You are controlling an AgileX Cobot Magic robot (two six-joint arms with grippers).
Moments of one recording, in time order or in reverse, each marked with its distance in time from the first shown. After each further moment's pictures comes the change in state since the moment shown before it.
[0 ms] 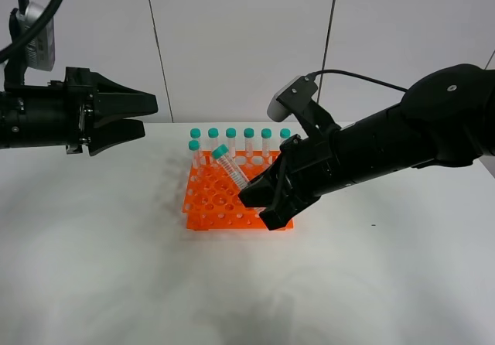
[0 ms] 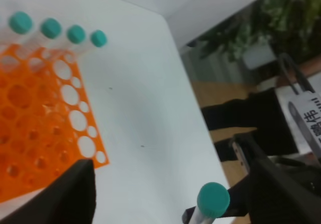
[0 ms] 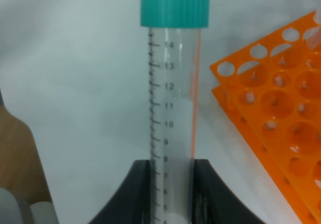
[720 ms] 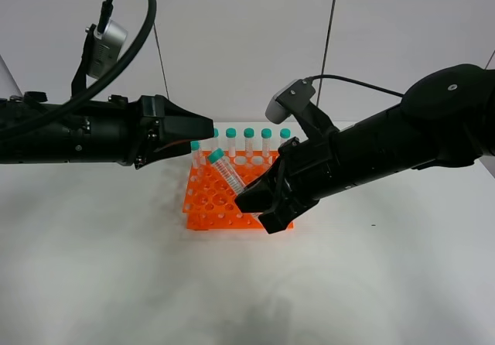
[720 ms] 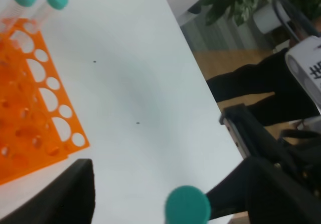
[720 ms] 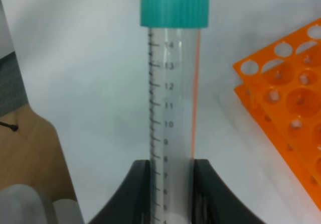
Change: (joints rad) left arm -0.326 0.009 0.000 -0.076 -0.265 0.058; right arm 0.000 0.000 0.000 0.026 0.051 0.000
